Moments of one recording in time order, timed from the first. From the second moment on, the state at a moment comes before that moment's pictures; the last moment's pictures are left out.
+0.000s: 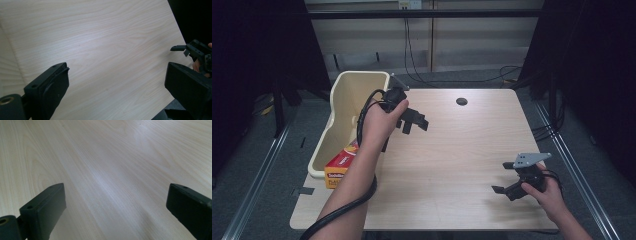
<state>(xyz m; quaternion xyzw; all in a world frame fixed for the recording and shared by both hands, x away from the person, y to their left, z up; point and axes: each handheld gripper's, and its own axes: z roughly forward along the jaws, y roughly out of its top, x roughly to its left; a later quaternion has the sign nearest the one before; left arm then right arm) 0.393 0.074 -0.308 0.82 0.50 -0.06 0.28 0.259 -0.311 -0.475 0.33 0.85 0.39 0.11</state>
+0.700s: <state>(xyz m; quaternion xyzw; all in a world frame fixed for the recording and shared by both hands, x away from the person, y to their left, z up) 0.389 0.054 -0.338 0.83 0.48 -0.08 0.29 0.259 -0.311 -0.475 0.33 0.85 0.39 0.11</state>
